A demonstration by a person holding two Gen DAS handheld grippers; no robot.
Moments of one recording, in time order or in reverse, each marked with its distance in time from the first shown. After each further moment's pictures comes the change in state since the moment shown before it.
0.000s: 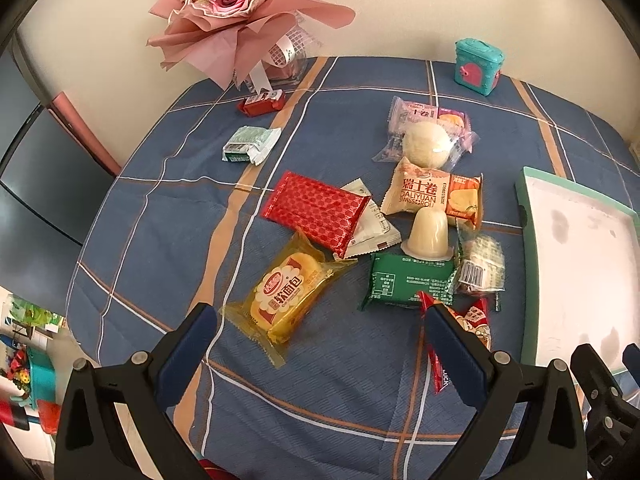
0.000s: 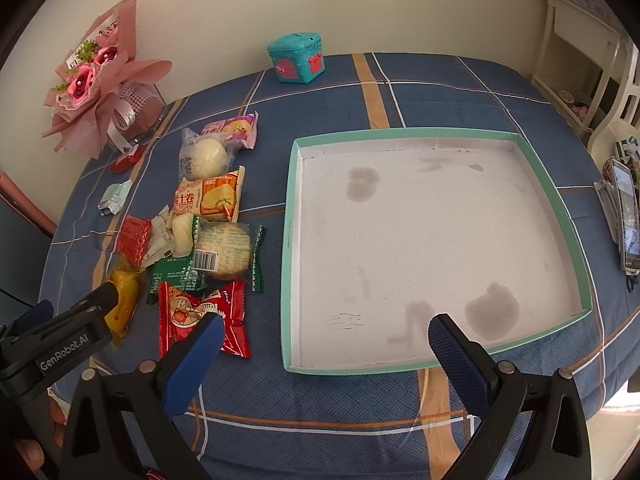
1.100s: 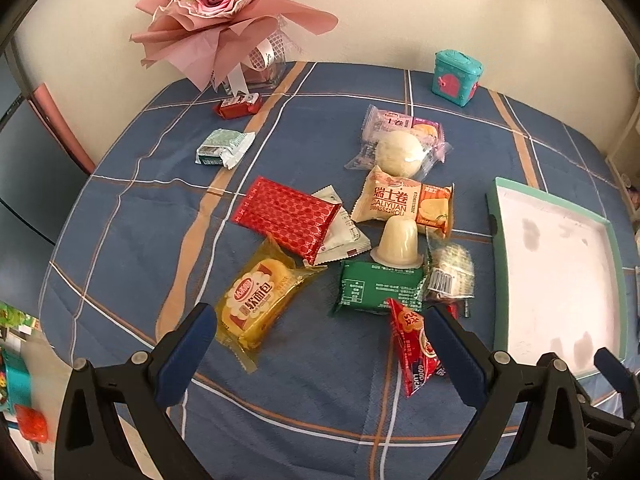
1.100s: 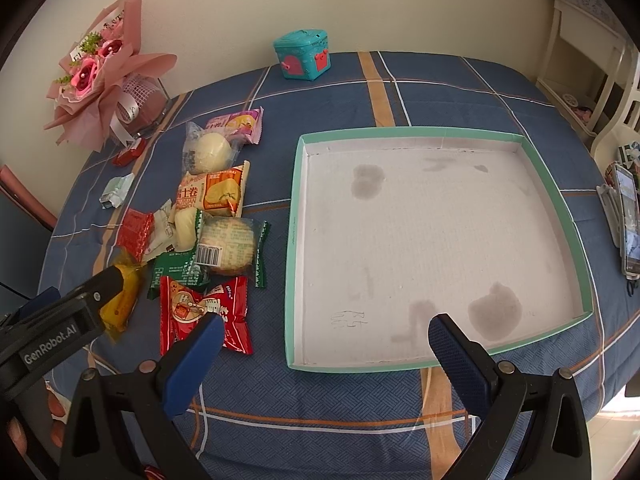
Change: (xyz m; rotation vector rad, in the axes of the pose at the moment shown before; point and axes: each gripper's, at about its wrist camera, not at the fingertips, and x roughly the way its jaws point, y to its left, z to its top) left arm -0.002 0.002 0.001 -0.024 -0.015 -0.129; right arm 0.001 0.004 -0.001 -0.012 0.001 -0.003
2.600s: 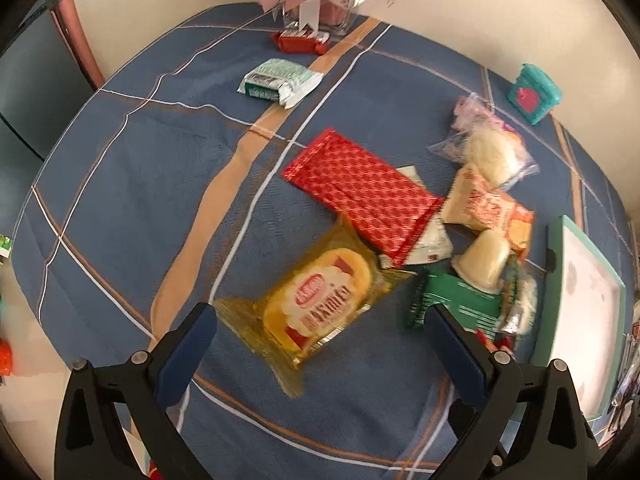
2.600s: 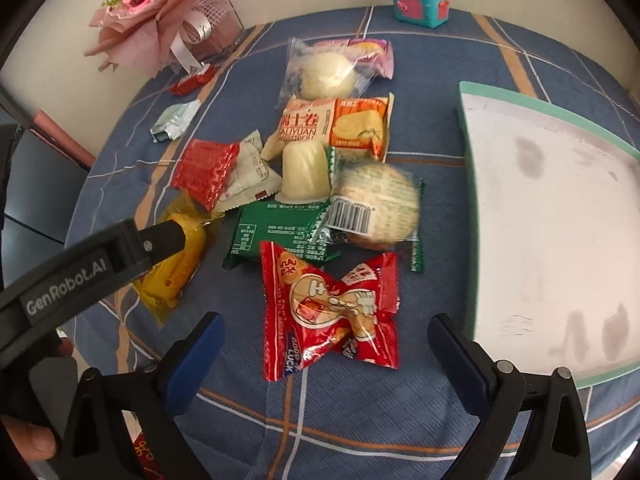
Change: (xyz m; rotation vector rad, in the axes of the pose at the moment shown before) left arm 0.065 0.070 0.007 -0.227 0.158 -0.030; right arm 0.066 0.096 -0.008 -0.141 0.178 0.165
